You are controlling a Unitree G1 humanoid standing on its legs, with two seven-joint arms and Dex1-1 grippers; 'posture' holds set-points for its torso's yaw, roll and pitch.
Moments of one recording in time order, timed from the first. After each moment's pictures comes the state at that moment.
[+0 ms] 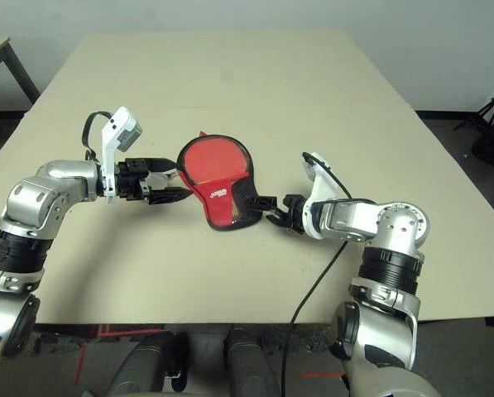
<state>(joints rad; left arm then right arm) -0.73 0.48 -0.14 0.04 -0.33 0.75 -0.96 -0.65 -0.44 -0.44 0.27 1.27 1.58 -0.27</state>
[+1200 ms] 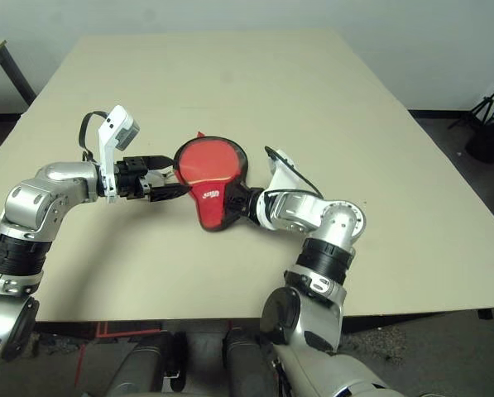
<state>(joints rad) -0.72 0.48 -0.13 0.02 -0.36 0.75 -0.89 -0.56 -0.02 -0.63 0.01 1.34 1.57 -0.69</state>
